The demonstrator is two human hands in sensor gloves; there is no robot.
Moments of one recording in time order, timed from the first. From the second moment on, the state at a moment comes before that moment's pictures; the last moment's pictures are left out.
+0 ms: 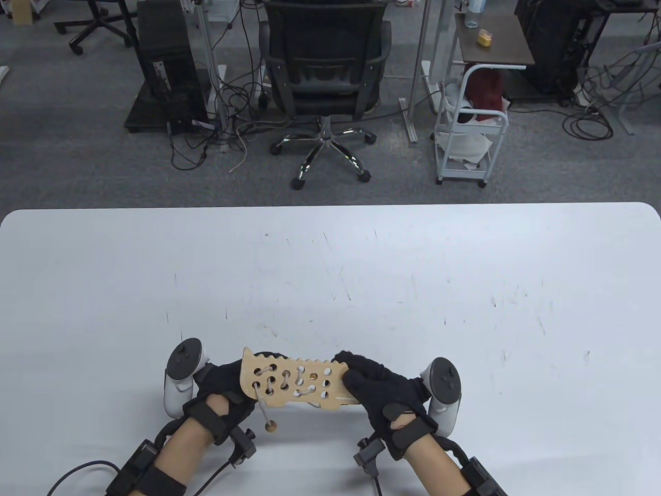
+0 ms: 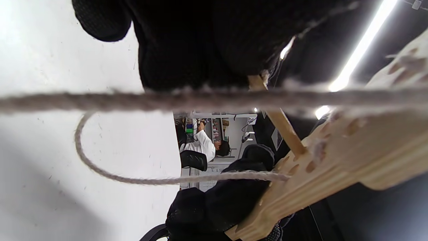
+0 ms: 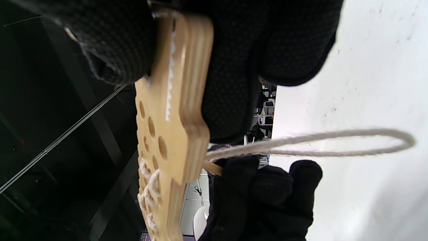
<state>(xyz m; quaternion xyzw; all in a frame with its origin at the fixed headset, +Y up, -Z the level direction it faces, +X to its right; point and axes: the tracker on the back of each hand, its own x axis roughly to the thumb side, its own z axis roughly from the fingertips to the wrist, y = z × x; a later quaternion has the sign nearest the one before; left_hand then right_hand) -0.225 -0.749 -0.322 -0.19 -0.17 0.68 0.69 0.091 -0.751 -0.298 0.13 0.06 0.64 0.76</state>
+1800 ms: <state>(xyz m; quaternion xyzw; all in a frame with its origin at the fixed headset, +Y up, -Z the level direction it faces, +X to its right) -0.245 -0.754 -0.330 -0.15 -0.14 0.75 0.63 0.098 -0.745 -0.301 0.12 0.00 0.70 0.70</state>
